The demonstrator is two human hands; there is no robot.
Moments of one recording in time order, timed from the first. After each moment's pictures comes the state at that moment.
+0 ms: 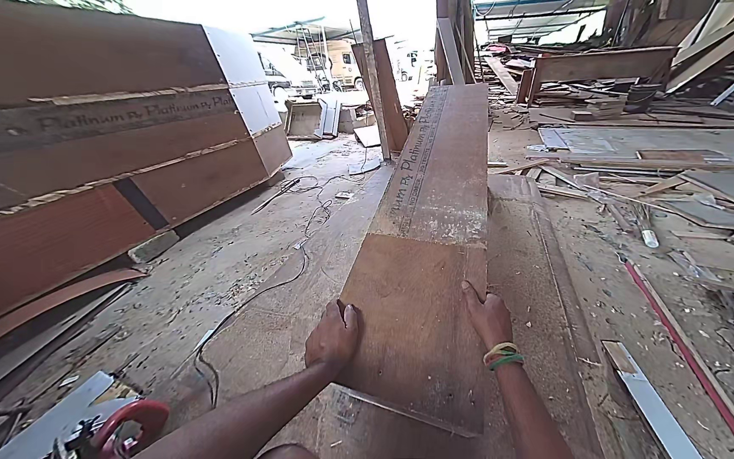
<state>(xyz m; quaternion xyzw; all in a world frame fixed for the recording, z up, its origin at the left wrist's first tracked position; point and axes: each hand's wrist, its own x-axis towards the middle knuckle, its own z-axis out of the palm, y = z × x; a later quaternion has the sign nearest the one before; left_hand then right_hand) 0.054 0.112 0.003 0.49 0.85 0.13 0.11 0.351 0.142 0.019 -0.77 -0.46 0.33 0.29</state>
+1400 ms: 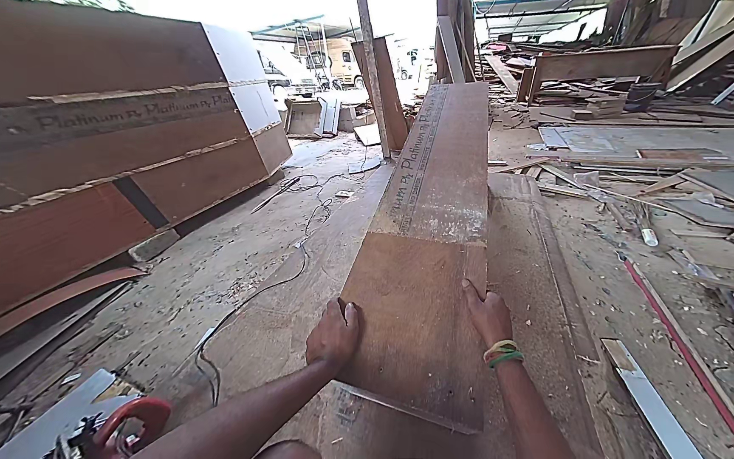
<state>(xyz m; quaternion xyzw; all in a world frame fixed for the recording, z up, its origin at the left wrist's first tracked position) 0.055 0.111 0.005 0.50 0.85 0.13 0.11 0.351 0.142 0.018 -0.77 -0.46 0.33 0.29</state>
